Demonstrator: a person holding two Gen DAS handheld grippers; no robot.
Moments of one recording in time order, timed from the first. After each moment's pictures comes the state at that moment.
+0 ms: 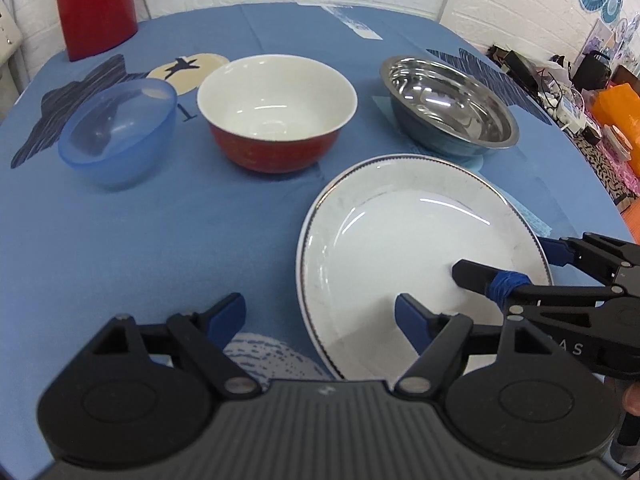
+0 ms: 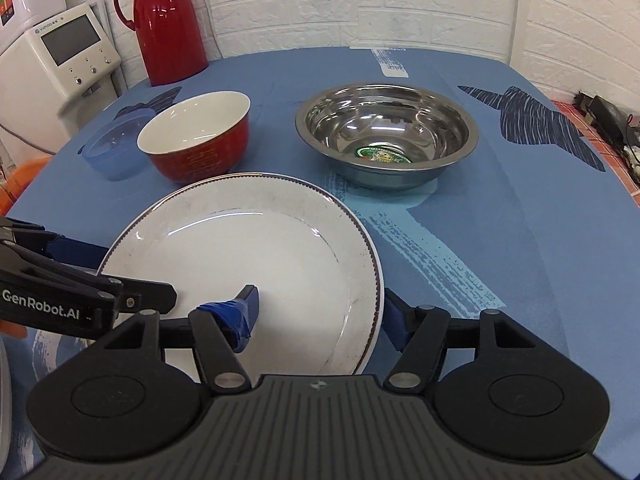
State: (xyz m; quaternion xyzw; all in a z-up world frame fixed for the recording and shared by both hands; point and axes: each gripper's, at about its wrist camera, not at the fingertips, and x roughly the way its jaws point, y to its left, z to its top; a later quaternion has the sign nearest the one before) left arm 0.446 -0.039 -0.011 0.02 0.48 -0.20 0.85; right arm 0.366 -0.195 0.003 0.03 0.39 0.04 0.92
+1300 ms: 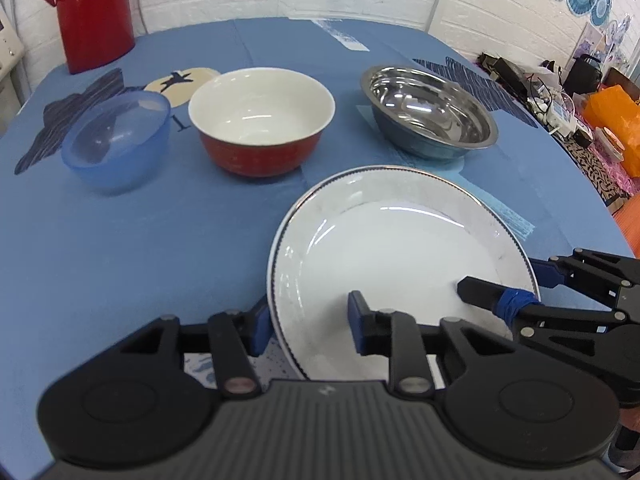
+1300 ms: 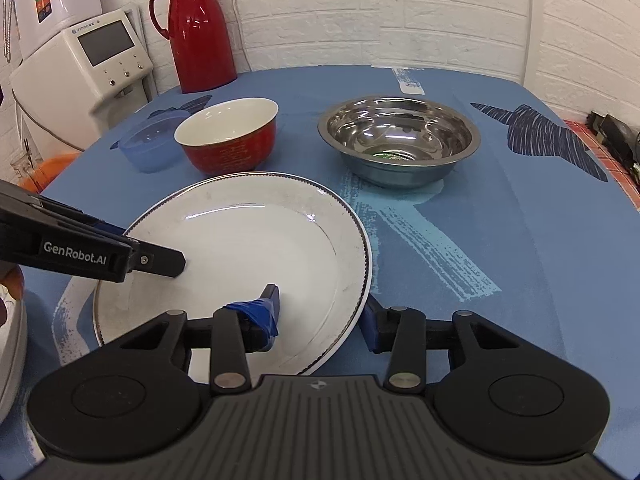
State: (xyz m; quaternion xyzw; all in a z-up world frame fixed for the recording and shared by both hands) left arm 0.423 -0.043 0.000 0.02 0.46 -0.20 0.86; right arm 0.330 -0.198 0.005 0.02 0.36 0.08 0.93
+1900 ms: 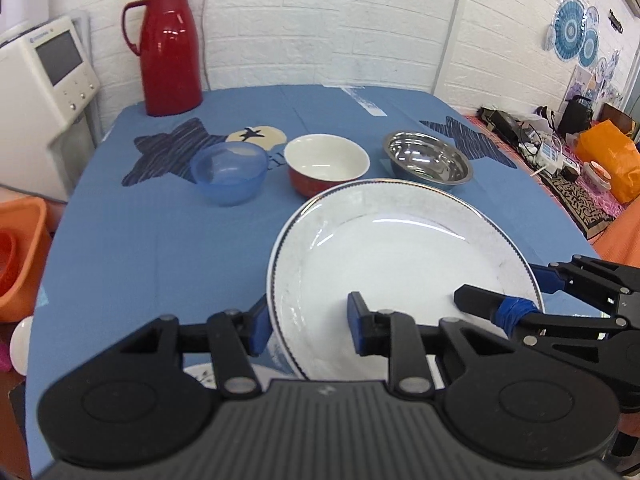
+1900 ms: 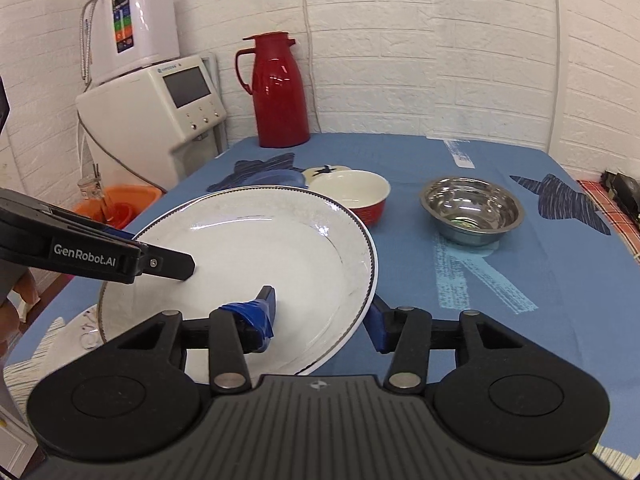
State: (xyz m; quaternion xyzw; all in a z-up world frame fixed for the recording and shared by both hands) left arm 0.308 0.049 0.081 0.01 0.39 -0.17 0.91; right arm 0.240 -0.116 0.072 0.01 0.28 0.12 0.95
